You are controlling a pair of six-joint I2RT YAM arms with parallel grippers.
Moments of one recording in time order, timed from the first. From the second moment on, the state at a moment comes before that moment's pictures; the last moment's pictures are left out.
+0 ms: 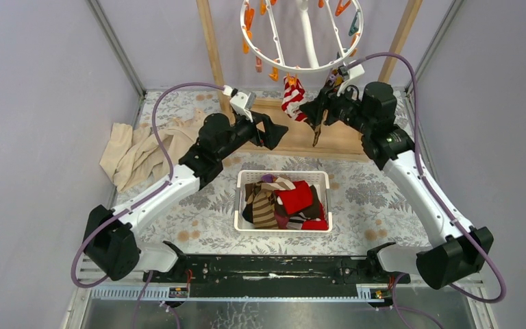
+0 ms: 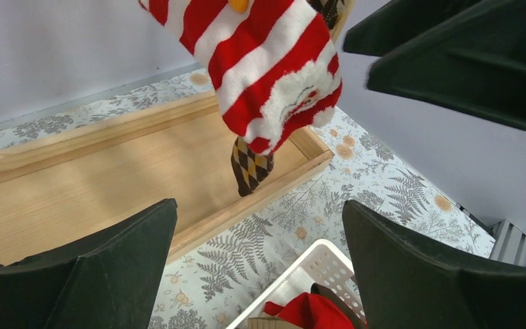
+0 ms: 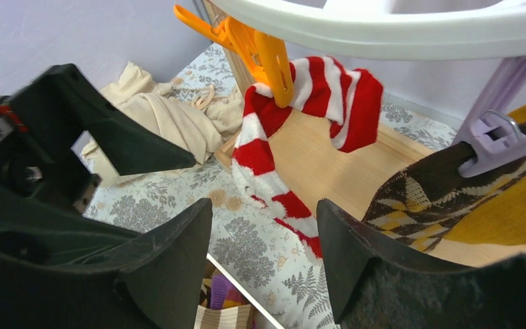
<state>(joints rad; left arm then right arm) -0.62 1.32 1.03 0.26 0.15 -0.28 0.36 1.29 1.29 -0.14 -0.39 0.18</state>
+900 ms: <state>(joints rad) -0.54 1.63 0.94 0.93 0.29 -0.58 0.36 1.24 1.34 -0.26 -0.26 0.22</state>
